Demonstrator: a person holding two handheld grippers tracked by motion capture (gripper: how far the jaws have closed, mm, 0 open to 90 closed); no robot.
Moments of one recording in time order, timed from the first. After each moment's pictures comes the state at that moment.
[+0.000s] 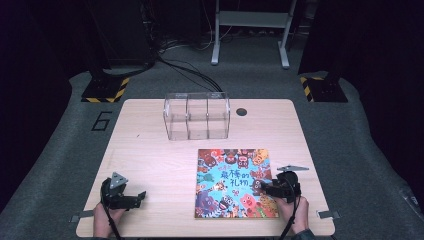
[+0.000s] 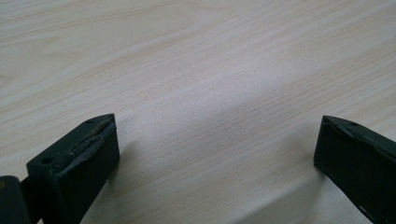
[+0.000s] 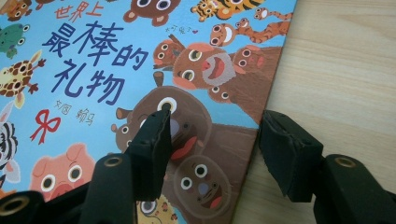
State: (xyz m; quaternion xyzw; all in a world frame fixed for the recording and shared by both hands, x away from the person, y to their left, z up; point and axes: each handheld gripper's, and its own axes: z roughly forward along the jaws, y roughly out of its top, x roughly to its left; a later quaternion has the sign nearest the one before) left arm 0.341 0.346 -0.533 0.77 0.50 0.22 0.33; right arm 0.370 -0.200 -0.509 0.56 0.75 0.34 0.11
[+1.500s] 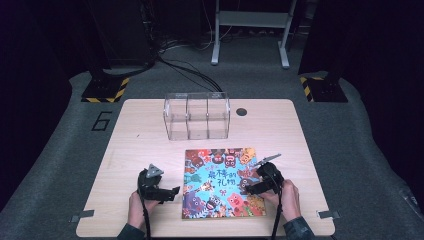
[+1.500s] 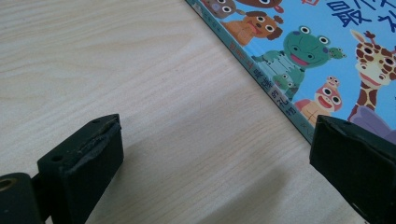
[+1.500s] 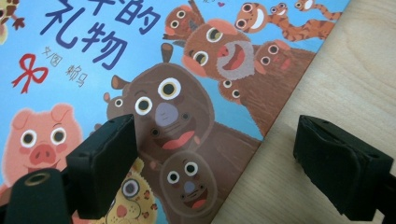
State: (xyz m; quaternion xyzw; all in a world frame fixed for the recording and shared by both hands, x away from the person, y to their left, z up) left arm 0.368 0.247 -0.522 0.80 0.46 0.14 0.36; right arm 0.402 -0.153 -0.501 0.47 0.85 0.25 0.06
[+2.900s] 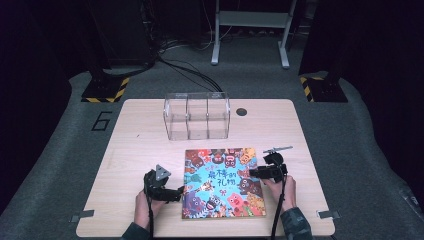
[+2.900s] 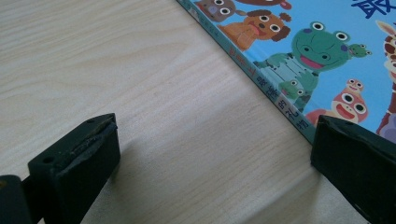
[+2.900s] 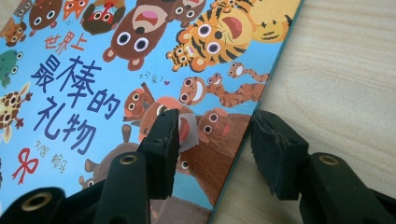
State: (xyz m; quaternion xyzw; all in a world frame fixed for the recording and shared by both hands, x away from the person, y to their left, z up) left arm 0.371 0.229 -0.530 0.81 0.44 0.19 0.33; right arm 0.435 -0.176 -0.504 0.53 0.78 0.33 0.03
